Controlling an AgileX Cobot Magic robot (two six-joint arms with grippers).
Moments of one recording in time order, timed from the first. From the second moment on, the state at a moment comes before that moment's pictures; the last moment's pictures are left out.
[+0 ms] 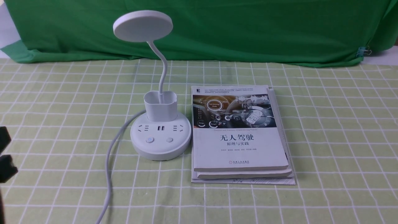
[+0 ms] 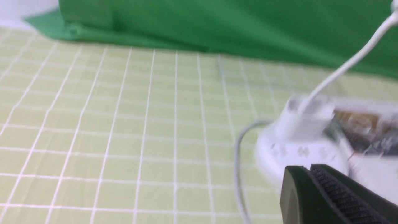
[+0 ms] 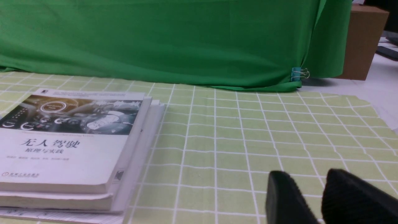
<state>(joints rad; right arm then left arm) 0.04 0.00 0.02 0.11 0.15 -0.17 -0.02 0.53 -0.51 -0.15 0.46 0.05</state>
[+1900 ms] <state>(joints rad) 0.04 0.00 0.02 0.11 0.15 -0.17 -0.49 1.71 -1.03 -0.01 0.37 -0.13</state>
